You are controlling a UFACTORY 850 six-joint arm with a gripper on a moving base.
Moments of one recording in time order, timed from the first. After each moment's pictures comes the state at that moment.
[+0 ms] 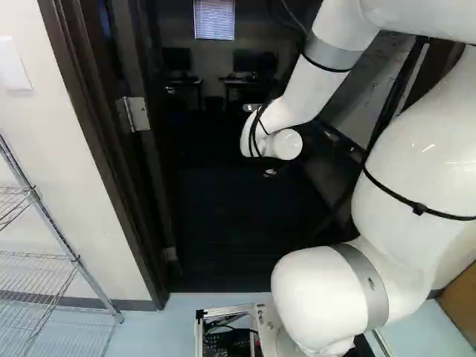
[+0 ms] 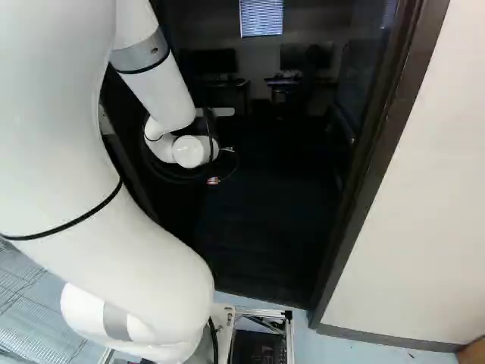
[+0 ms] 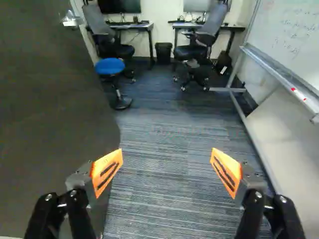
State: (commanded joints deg) arm 2.0 0.8 -28.4 2.2 37.2 0.0
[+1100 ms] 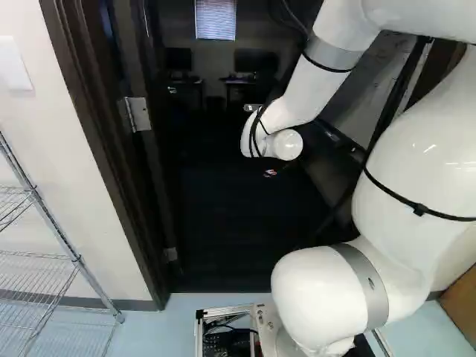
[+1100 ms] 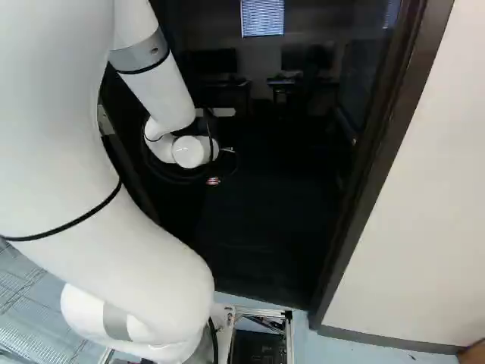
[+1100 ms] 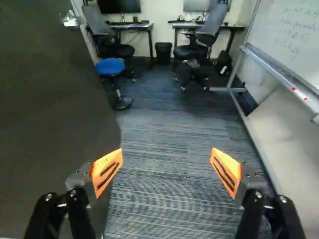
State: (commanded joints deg) arm 2.0 0.9 -28.3 2.3 37.2 0.0
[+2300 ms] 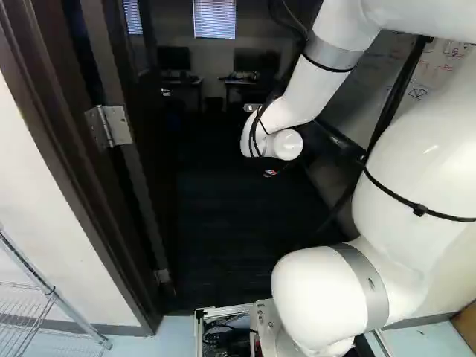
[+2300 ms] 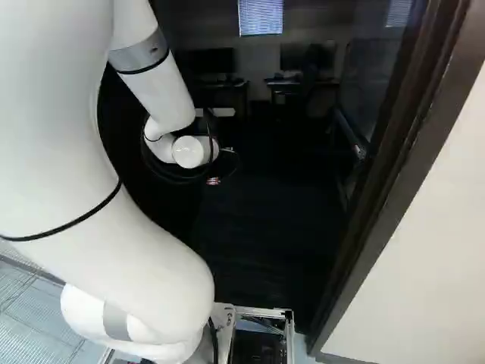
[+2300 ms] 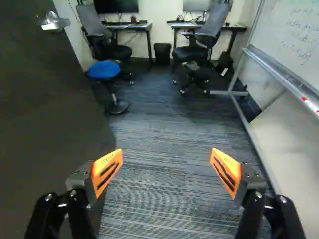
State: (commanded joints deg) arm 2.0 0.9 -28.3 2.3 37.2 0.0
